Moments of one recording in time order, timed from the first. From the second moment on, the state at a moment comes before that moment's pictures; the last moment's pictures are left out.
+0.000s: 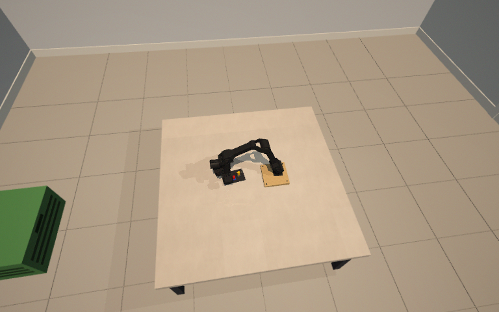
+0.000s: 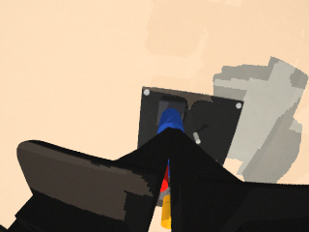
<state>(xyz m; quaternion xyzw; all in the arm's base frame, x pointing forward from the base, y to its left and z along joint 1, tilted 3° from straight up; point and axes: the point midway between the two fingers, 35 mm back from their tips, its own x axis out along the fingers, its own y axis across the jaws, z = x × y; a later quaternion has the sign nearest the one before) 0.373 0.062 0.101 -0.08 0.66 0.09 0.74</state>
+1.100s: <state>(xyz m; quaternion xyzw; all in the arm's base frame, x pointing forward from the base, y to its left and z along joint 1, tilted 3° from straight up) 0.374 0.062 0.111 -0.08 0.67 0.09 0.73</state>
